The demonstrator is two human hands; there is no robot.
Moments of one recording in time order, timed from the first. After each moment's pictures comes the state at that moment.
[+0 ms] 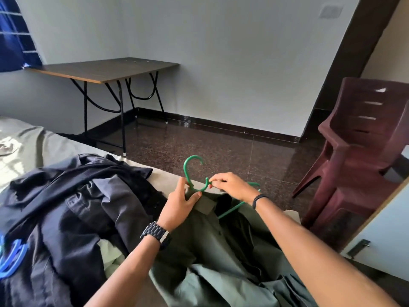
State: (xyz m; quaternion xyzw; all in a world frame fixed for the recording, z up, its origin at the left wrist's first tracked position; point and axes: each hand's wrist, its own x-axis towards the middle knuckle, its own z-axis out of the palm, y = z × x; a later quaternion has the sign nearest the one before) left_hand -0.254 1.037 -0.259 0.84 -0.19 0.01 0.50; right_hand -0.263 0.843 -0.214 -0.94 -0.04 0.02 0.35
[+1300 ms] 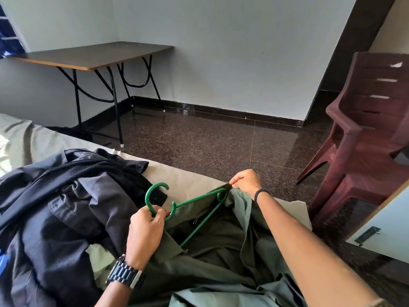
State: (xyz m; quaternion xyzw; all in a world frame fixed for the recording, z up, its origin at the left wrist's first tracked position) left_hand -0.280 1.083 -0.278 0.87 0.02 0.05 0.49; right_hand -0.227 0.800 -0.280 -0.89 0.25 -0.03 0.39
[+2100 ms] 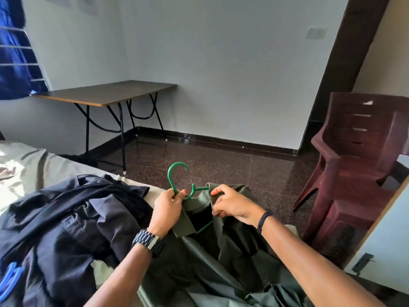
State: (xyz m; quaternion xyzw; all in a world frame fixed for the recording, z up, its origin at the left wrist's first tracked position) left_hand -0.267 1.030 -0.196 0.86 -0.07 0.03 0.51; right_hand -0.311 0.848 -0.177 -0.81 0.07 0.10 0.57
